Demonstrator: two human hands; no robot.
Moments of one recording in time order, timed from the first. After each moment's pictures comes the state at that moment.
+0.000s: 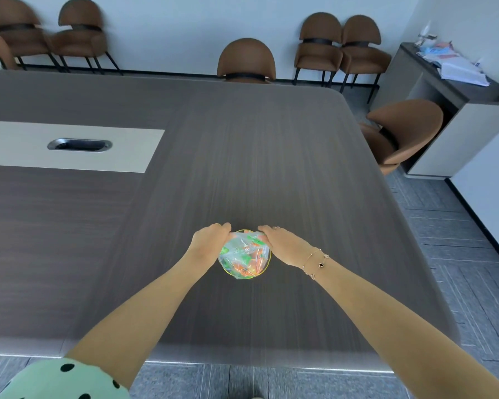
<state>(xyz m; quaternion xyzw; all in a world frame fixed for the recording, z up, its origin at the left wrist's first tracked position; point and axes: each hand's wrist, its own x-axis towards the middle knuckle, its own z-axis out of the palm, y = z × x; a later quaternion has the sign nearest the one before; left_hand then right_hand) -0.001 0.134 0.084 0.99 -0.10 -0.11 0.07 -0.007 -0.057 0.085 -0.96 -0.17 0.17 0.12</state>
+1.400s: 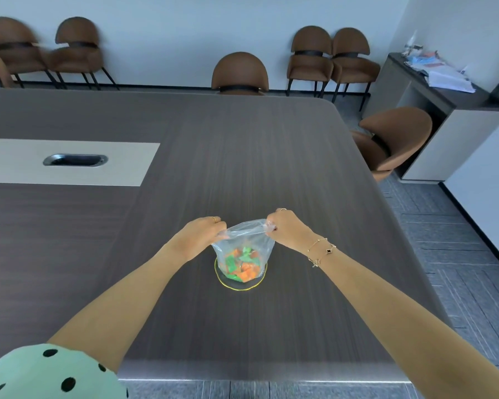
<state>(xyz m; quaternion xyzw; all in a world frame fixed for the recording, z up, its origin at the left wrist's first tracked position) 0.022 0.157 0.124 0.96 -0.27 -0.07 0.08 0.027 -0.072 0.125 -0.97 -0.11 0.08 0.20</state>
